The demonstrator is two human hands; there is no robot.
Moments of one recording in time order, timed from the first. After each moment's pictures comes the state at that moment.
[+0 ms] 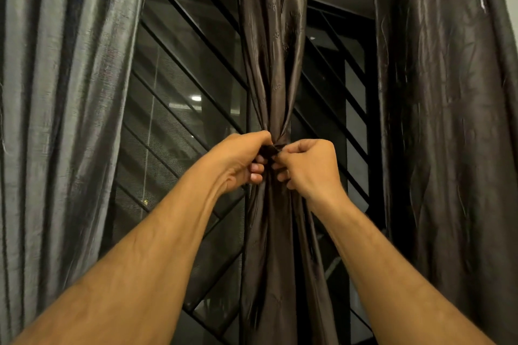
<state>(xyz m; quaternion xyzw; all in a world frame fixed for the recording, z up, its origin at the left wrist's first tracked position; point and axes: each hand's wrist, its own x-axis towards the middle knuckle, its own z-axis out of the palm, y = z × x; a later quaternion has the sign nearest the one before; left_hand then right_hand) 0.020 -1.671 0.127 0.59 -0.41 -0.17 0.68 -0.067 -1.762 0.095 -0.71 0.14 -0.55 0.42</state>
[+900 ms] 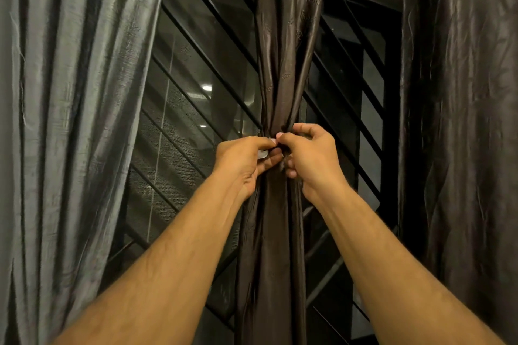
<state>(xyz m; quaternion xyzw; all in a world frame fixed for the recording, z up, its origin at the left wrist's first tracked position) 0.030 -1.673 0.097 0.38 -0.28 -0.14 0.87 -0.042 -1.753 0.097 -0.63 0.05 -0.51 0.58</state>
